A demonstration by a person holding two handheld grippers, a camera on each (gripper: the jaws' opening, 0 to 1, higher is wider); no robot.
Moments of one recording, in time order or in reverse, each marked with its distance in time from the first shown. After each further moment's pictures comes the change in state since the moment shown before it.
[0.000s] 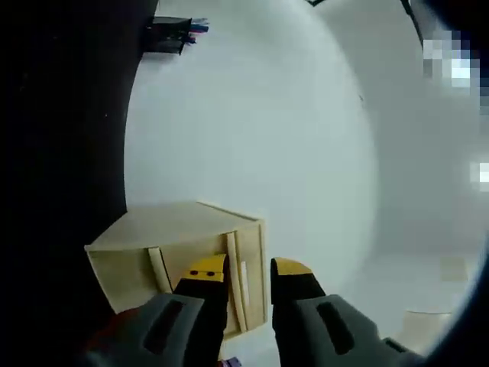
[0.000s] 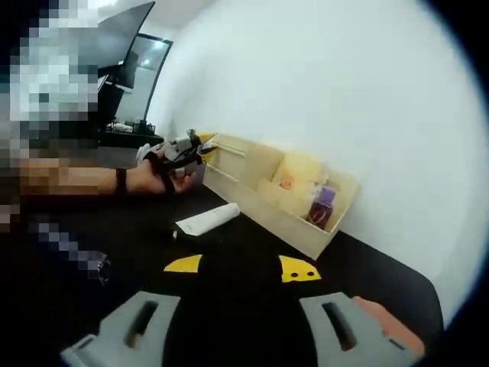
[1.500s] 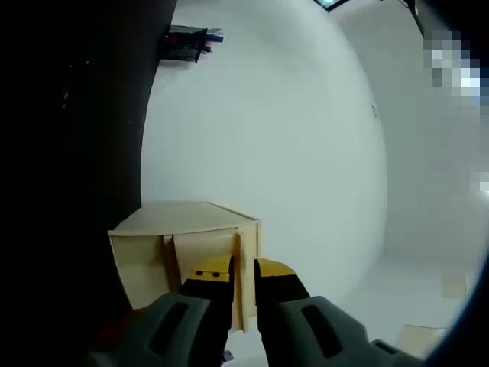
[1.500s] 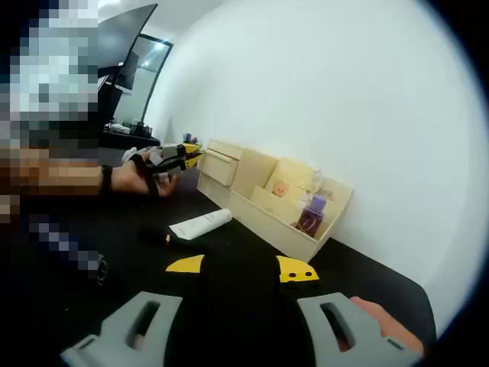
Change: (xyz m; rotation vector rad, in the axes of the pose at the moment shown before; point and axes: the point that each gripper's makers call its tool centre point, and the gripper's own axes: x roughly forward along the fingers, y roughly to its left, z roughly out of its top) left arm -0.018 0.007 0.010 -0.057 -0.017 0.067; right arm -0.008 0.002 0.005 -0.022 -0.030 -0.029
